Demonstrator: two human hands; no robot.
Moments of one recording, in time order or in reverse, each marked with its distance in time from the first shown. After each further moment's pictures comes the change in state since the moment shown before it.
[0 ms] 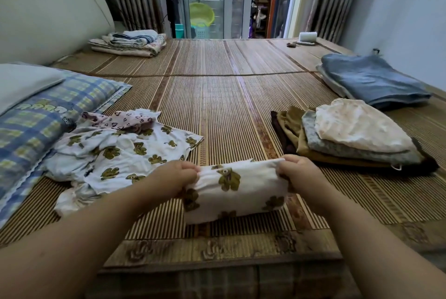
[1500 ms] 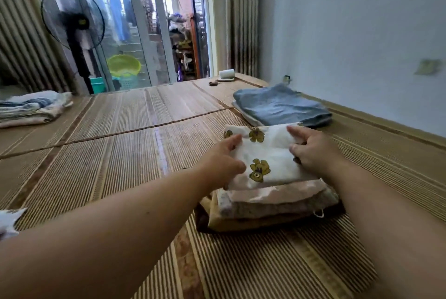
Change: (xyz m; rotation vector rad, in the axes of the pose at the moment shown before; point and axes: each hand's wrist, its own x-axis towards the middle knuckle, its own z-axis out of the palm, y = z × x) left_hand 0.212 0.238 0.159 0.078 -0.084 0.291; right_hand 0.099 0.008 -0.255 -0.387 0.593 -0.083
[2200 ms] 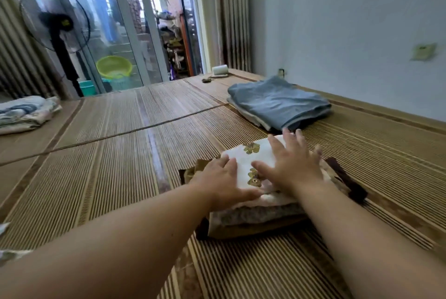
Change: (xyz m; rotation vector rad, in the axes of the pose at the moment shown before) left_hand 0.051 -0.060 0.027 0.836 -0.139 0.042; right_hand 0.008 0.029 0.070 -0.672 -0.005 -0.048
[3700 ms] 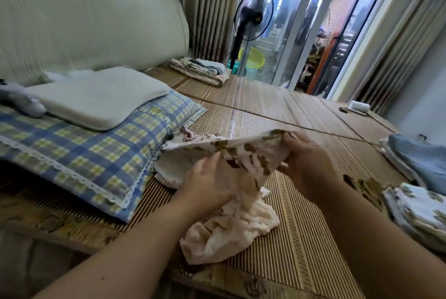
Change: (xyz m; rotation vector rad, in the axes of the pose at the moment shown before) left_hand -0.466 -0.300 0.018 -0.683 0.544 -0.504; right_hand -0.276 -0.427 -0.107 1.443 -0.650 -0.282
